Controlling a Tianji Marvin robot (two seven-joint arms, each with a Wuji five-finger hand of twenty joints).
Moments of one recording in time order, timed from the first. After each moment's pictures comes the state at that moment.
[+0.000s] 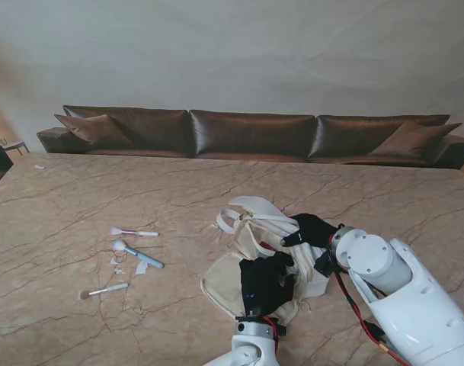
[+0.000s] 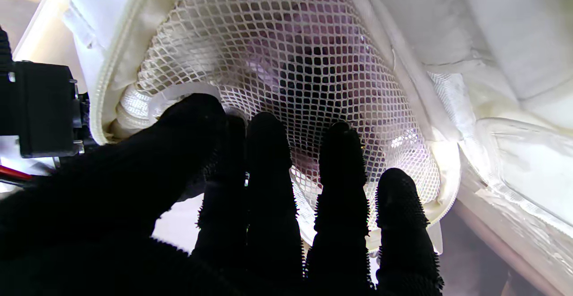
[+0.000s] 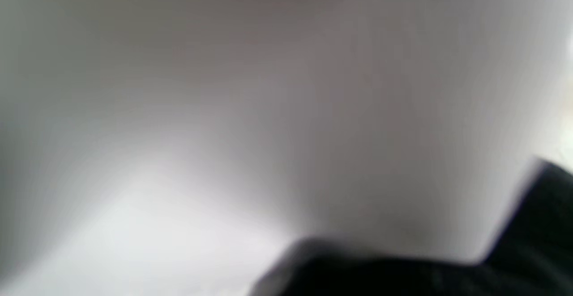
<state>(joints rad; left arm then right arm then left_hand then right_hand) 1.39 -1.60 -0.49 -1.04 0.48 0.17 1.06 -1.43 -1.06 1.24 -1.53 -0.25 0.21 0.39 0.66 -0.69 1.01 -0.24 0.70 -0.07 0.96 0.39 0.94 -0.05 0.79 1.03 0.68 0.23 0.91 0.99 0.07 0.31 1.24 0.82 0.49 -0.71 1.19 -0.29 0.80 -0.10 0.98 0.38 1.19 0.02 0.85 0.45 1.25 0.15 1.14 0.77 1.05 0.26 1.63 0.64</state>
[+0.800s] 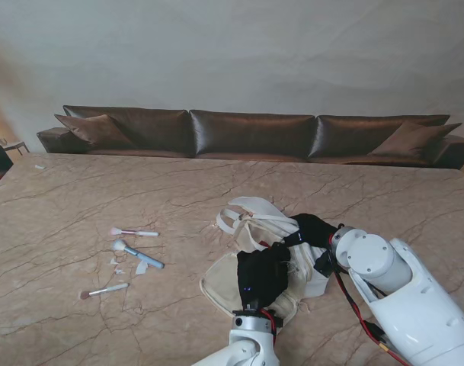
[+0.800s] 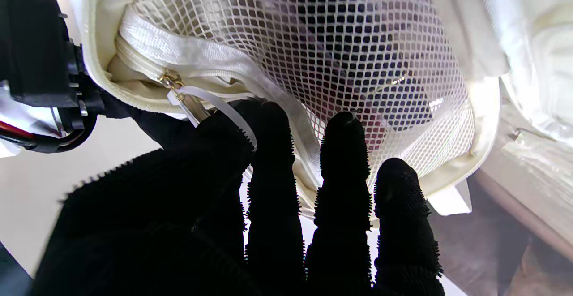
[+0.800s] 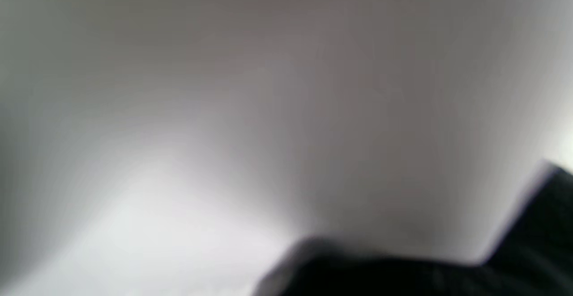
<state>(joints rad) 1.40 -1.57 -0.52 -1.13 0.54 0.24 1.07 -1.42 -1.06 1.24 -1.53 -0.24 0.21 0.39 0.87 -0.52 0.88 -0.35 0.62 -0.13 1.18 0.61 1.00 -0.02 0.64 0.91 0.79 0.24 0.92 0.93 0.23 0.31 1.29 0.85 0.49 -0.71 1.19 -0.29 0.80 -0.10 0.98 0.37 1.19 0.02 0.86 0.45 1.25 0.15 1.14 0.77 1.05 0.26 1.63 0.64</state>
